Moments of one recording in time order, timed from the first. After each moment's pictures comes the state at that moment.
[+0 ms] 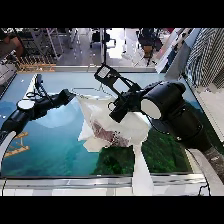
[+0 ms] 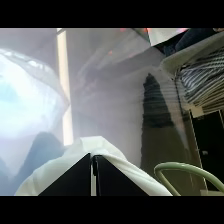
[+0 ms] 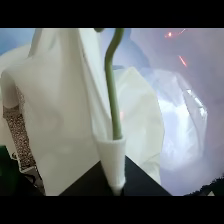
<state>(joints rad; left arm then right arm) -0.01 -1.43 1.22 0.39 -0.60 -1.12 0.72 -1.34 1.77 -1.76 1.33 1.30</state>
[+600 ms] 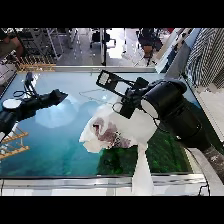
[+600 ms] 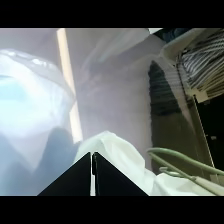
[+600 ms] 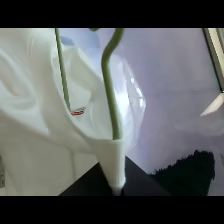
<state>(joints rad) 0.09 -1.38 1.22 0.39 -0.77 -1.02 0.72 -1.34 1.77 -1.92 1.30 1.10</state>
